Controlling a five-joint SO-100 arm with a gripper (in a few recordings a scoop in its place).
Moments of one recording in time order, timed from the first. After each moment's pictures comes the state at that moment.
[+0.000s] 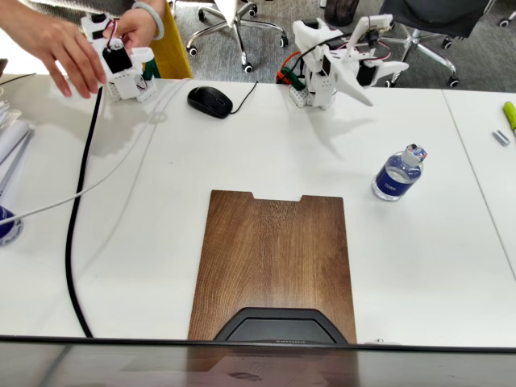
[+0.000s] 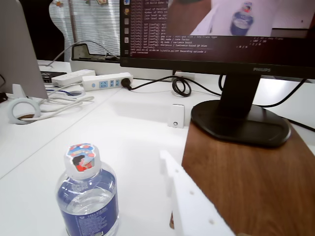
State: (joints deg) arm -25.3 188.3 177.2 3.8 -93.3
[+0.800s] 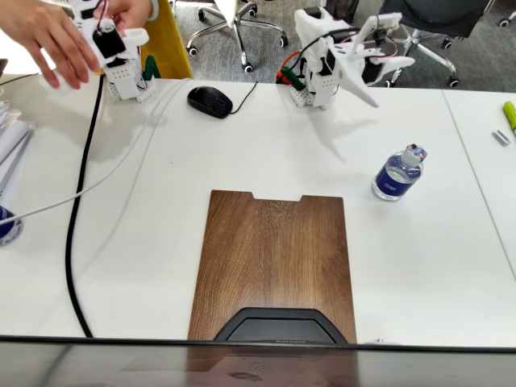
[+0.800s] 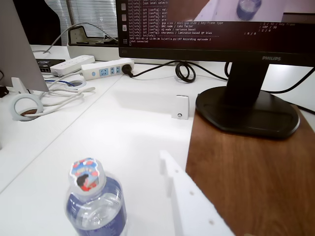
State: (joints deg) arm -25.5 161.0 154.2 6.5 -89.8
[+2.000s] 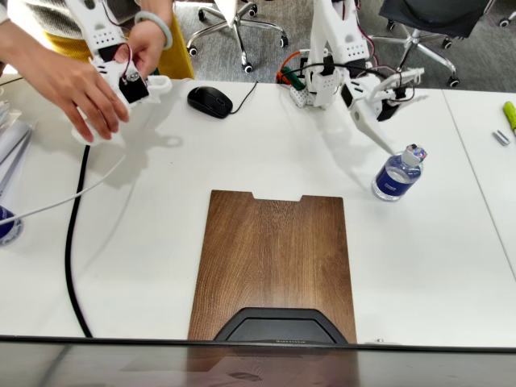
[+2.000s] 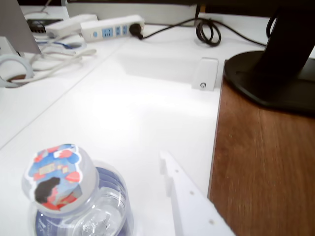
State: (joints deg) arm -28.4 114.4 150.7 -29.0 -89.6
